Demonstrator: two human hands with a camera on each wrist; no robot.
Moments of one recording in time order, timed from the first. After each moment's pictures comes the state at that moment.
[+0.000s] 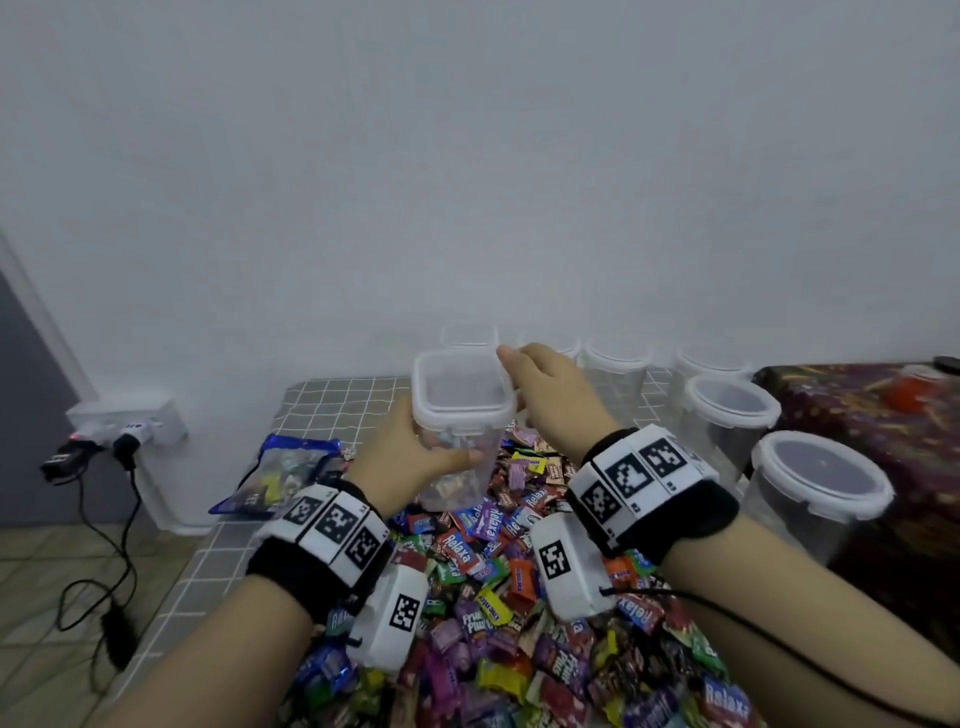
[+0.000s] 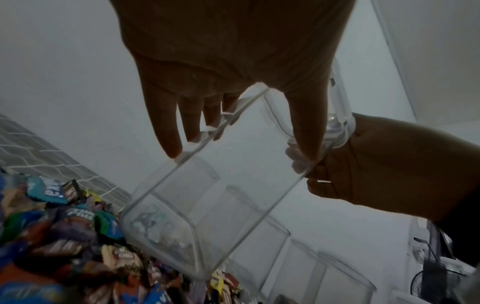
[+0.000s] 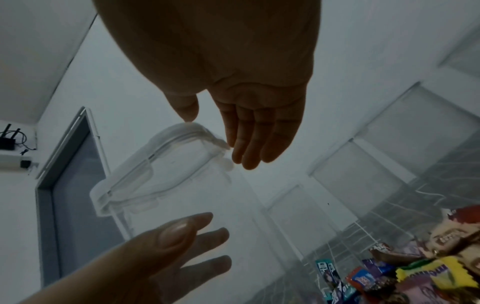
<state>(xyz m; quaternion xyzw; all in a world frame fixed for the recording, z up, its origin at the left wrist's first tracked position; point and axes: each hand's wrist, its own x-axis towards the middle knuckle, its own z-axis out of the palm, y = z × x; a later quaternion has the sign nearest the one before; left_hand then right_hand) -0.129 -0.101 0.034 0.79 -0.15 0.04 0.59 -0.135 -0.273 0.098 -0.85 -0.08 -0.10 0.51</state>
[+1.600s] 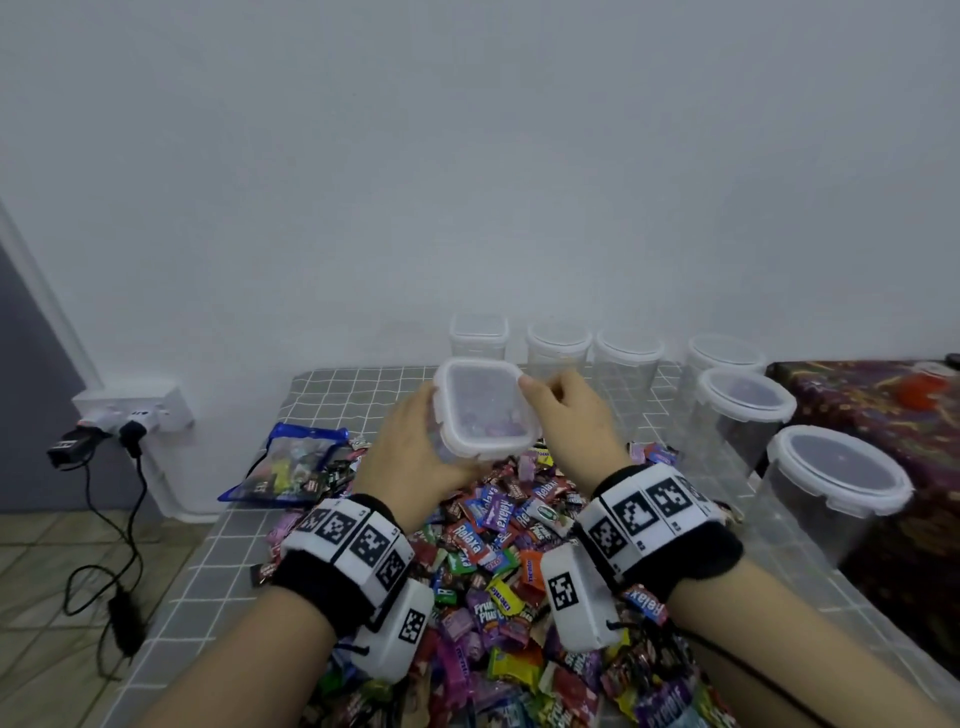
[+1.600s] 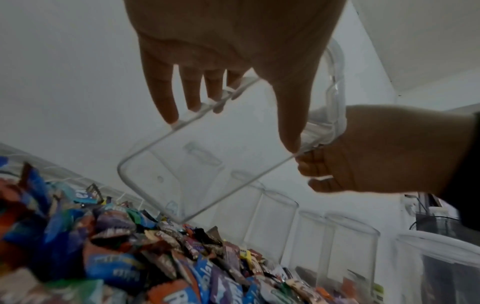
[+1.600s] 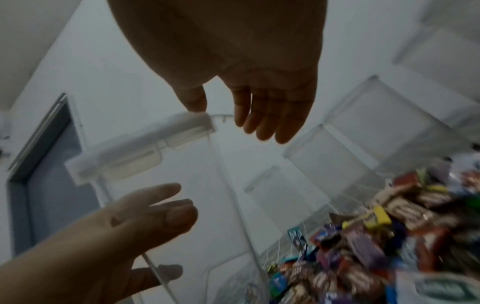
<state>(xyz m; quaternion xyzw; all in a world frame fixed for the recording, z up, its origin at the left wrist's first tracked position) -0.142 -0.102 0.019 0.88 -0.13 0.16 0.44 -0.138 -0.276 0.061 -0.85 -0.03 -0.13 0.50</state>
